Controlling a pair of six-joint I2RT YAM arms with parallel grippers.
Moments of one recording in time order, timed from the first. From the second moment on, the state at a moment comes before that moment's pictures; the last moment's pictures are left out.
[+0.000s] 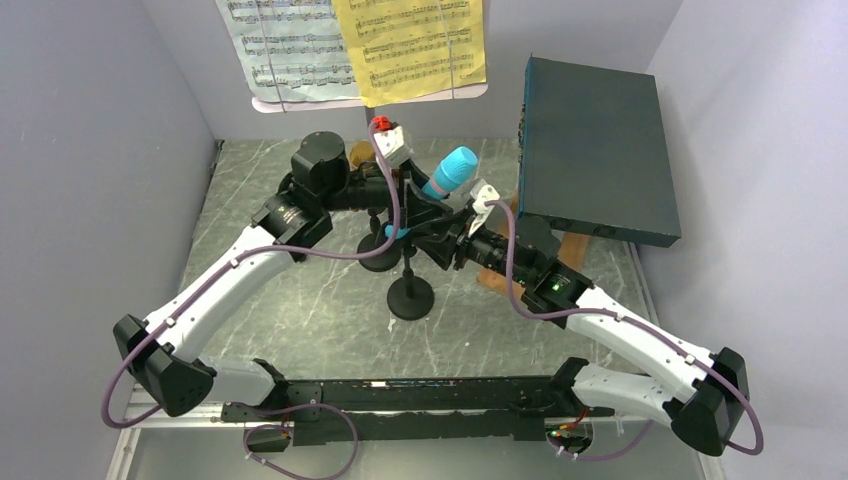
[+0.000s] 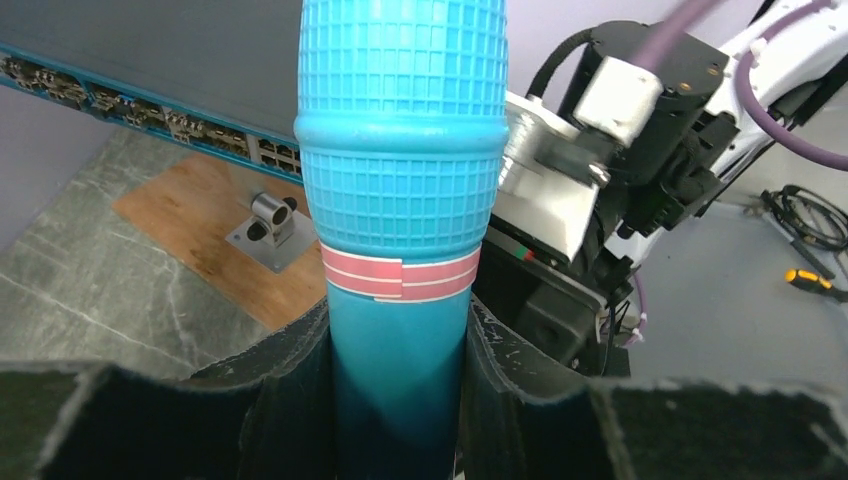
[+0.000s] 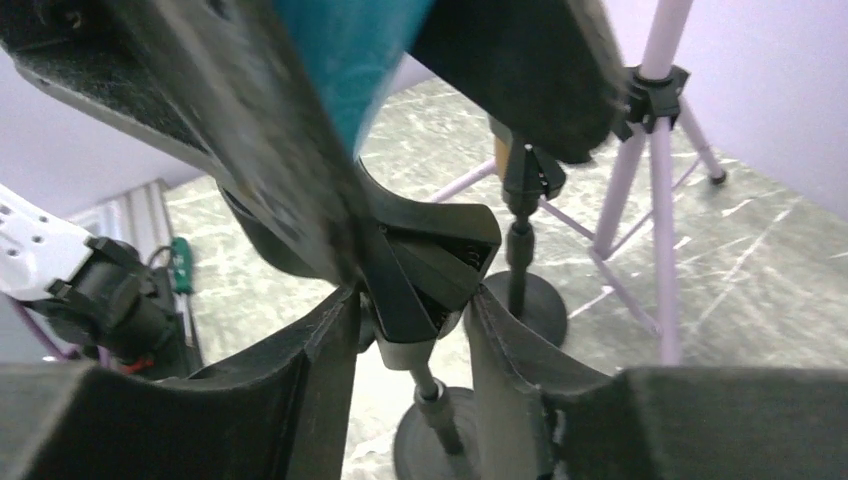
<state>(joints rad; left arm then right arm) -0.69 1.33 1.41 -0.09 0.75 -0.11 0.81 1.01 0.82 0.20 -0.24 0.10</state>
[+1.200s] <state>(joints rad) -0.52 1.01 1.09 0.14 1.07 -0.03 0.80 1.10 0.90 0.29 -0.68 -0.18</state>
